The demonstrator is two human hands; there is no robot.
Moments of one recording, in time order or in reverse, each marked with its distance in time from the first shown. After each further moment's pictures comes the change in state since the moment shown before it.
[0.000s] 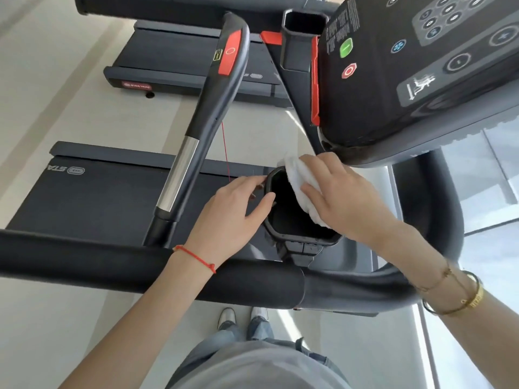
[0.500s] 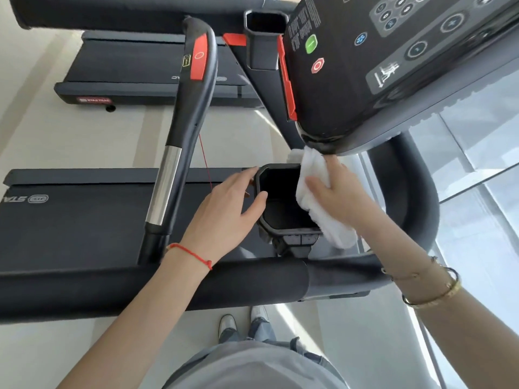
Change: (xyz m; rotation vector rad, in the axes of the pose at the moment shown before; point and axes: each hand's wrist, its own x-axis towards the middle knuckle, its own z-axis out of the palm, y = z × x) left_hand 0.013 -0.005 -0.007 0.008 -0.092 0.126; right_hand -0.013 -0.012 0.003 0.569 -0.003 0.564
